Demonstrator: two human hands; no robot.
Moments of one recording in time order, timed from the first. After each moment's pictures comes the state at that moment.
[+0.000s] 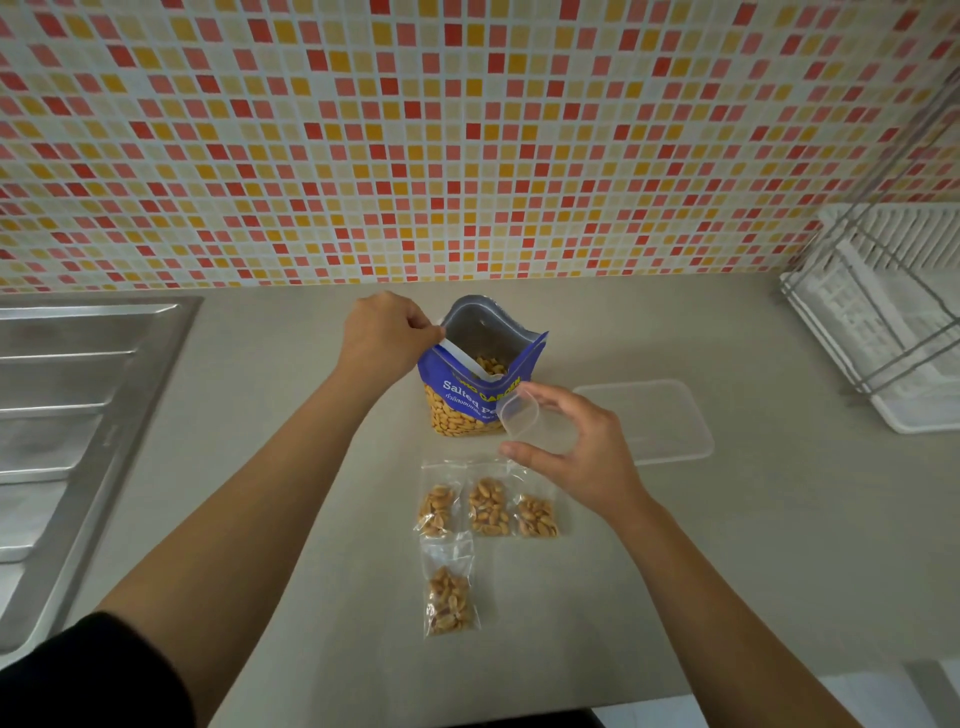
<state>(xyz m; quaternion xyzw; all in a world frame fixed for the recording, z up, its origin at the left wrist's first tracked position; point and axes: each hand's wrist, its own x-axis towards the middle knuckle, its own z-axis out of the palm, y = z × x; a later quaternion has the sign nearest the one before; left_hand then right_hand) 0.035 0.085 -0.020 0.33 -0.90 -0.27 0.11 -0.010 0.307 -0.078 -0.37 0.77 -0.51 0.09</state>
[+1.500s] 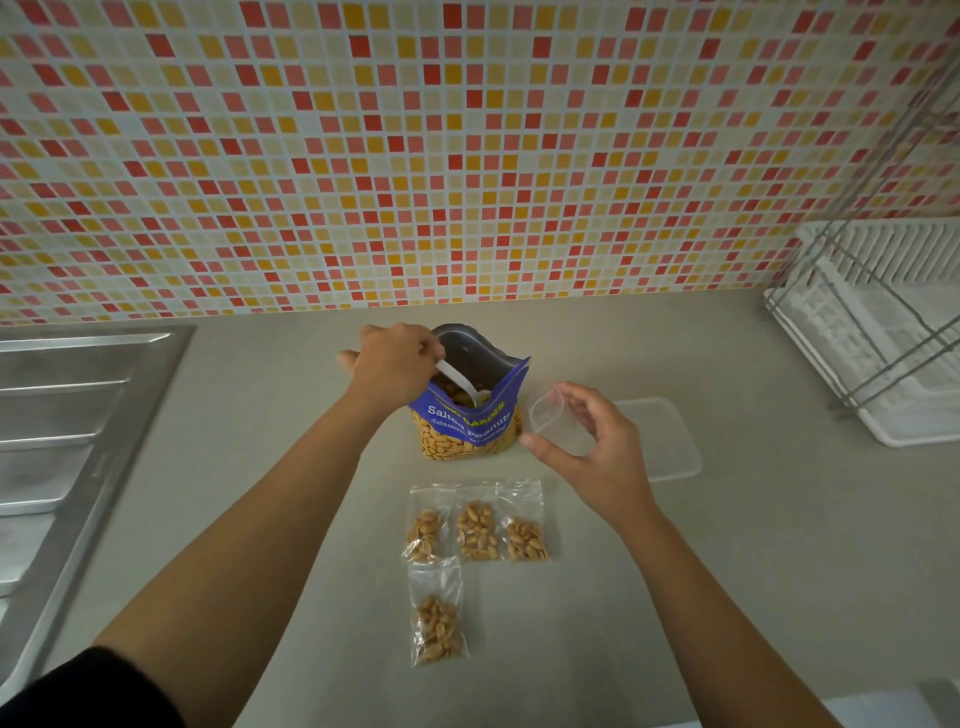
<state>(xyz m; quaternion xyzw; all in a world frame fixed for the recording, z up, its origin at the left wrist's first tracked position) 0.016 0.103 -0.019 0.35 -0.91 -0.23 0.04 -0.034 0.321 -0.078 -0.30 0.76 -0.57 0.06</state>
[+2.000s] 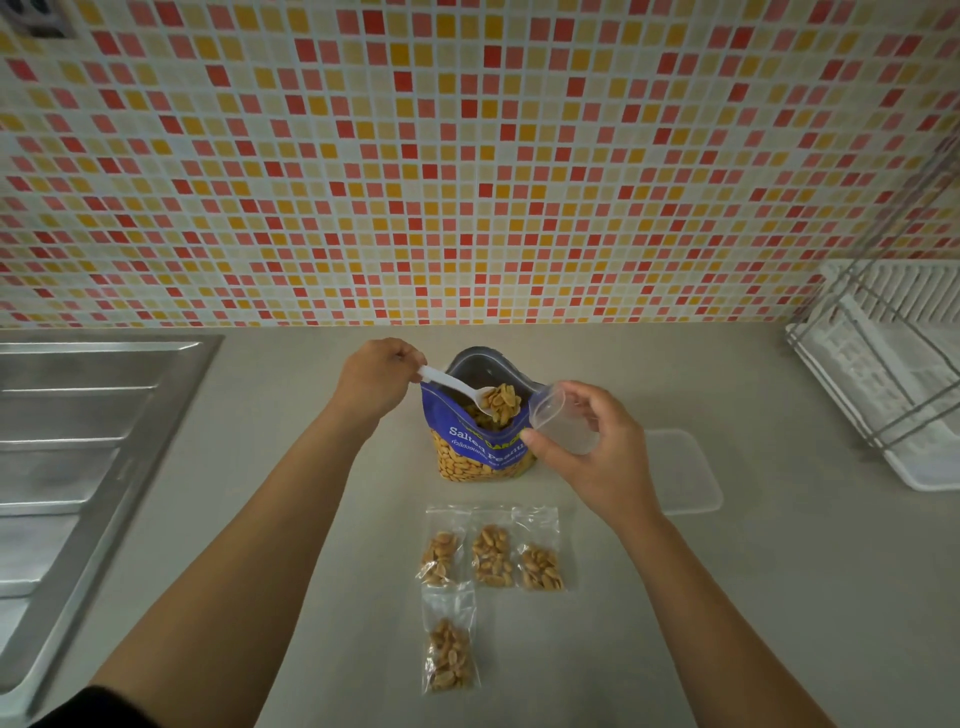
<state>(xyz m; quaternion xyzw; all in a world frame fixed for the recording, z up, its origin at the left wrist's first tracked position) 0.038 0.074 -0.014 0.39 -0.79 -0.47 0.12 -0.038 0.294 -0.057 -0.32 0.79 -0.53 0.01</state>
